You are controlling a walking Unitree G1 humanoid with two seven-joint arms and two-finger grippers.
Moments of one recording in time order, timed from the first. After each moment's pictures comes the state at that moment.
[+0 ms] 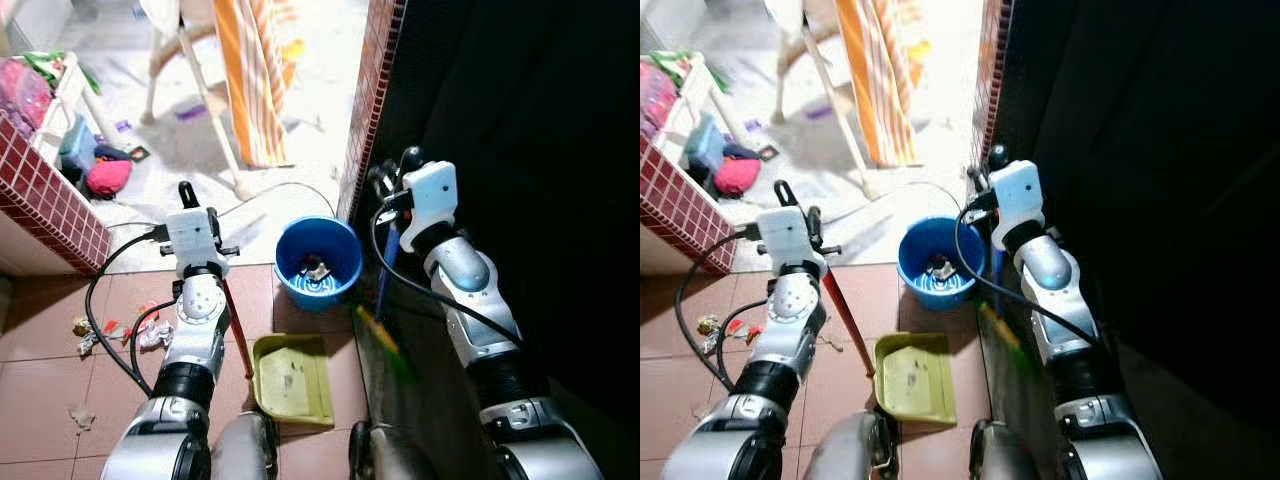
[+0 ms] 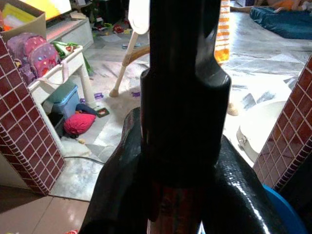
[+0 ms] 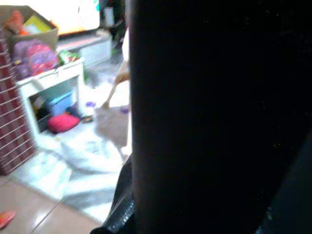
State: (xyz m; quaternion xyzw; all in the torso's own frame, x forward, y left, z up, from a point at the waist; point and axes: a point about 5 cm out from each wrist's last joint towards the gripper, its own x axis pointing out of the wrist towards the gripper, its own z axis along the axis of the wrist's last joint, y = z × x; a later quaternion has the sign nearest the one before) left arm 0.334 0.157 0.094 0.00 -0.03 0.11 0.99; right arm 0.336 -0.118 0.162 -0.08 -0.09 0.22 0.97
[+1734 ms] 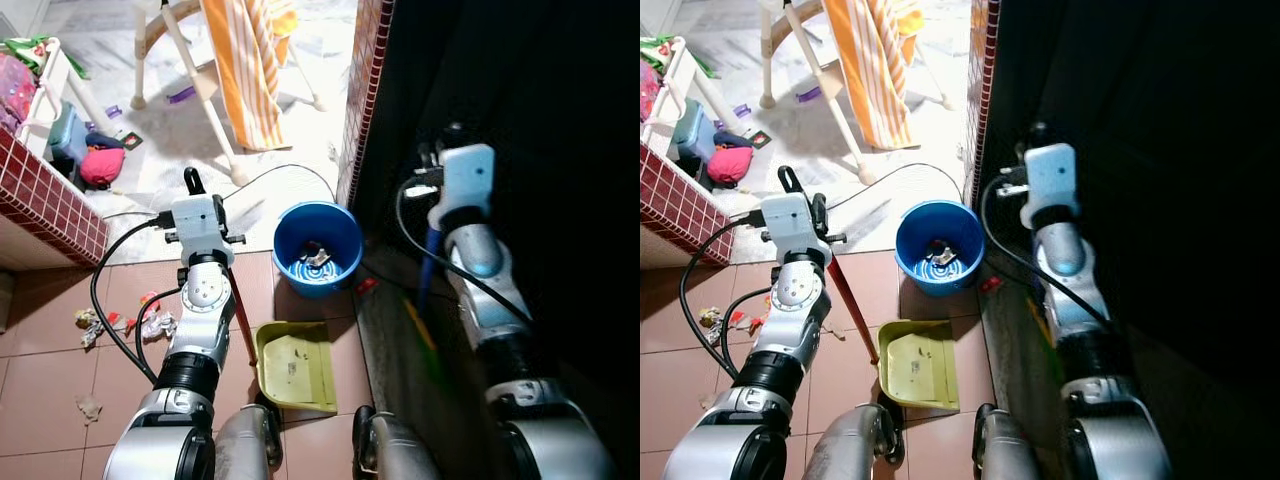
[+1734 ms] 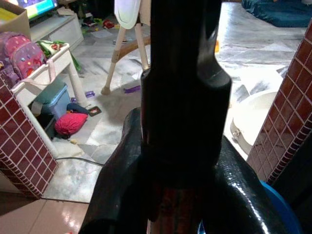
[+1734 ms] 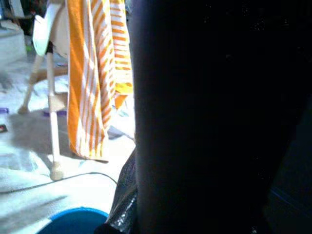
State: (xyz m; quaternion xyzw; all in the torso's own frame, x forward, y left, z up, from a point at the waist) left arm 0.343 0.147 0.104 0.00 -0.03 0.10 0.99; right arm 0.355 -0.144 0.178 -0.10 -0.14 0.05 0.98
